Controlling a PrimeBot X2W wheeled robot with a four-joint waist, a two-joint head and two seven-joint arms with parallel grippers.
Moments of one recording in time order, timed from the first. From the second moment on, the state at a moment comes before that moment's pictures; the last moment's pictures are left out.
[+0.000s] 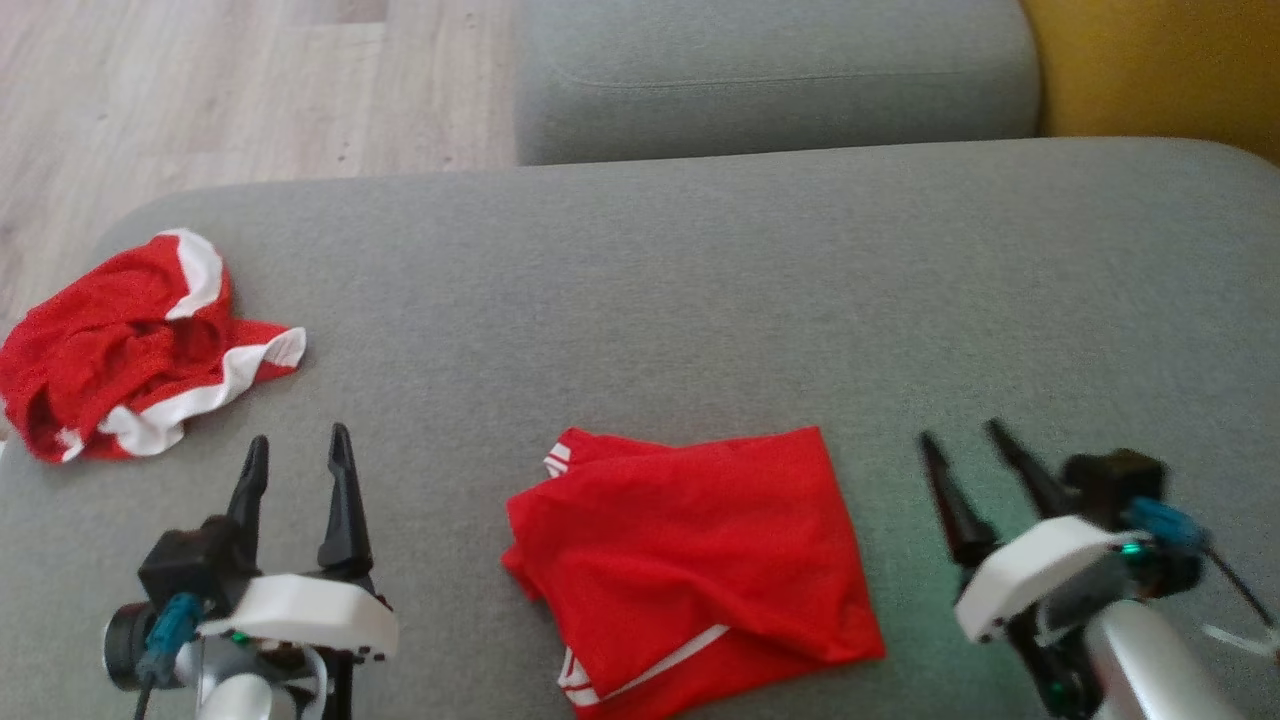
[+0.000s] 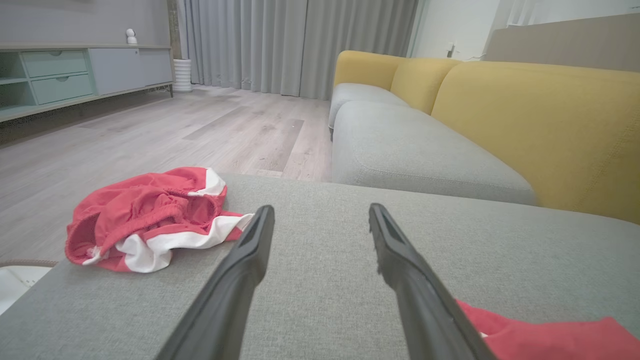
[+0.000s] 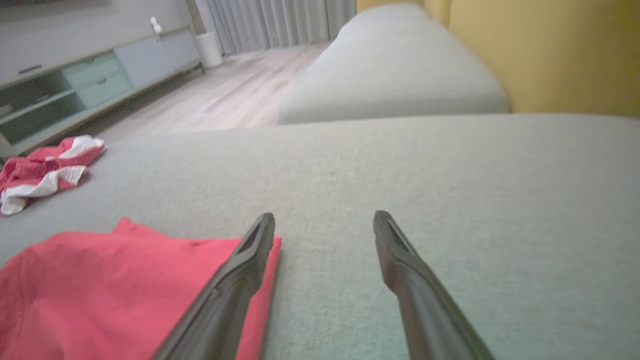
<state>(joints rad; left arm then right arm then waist) 0.02 0.17 -0.20 0.13 -0.32 0.18 -0.25 -0.13 -0.21 0.24 0.40 0.35 0.13 -0.03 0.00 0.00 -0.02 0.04</state>
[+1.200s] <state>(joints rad) -0.04 0.09 -0.19 0.19 -0.29 0.07 -0.25 -0.39 -0.17 0.35 0.58 0.52 0.13 0.45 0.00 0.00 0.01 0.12</state>
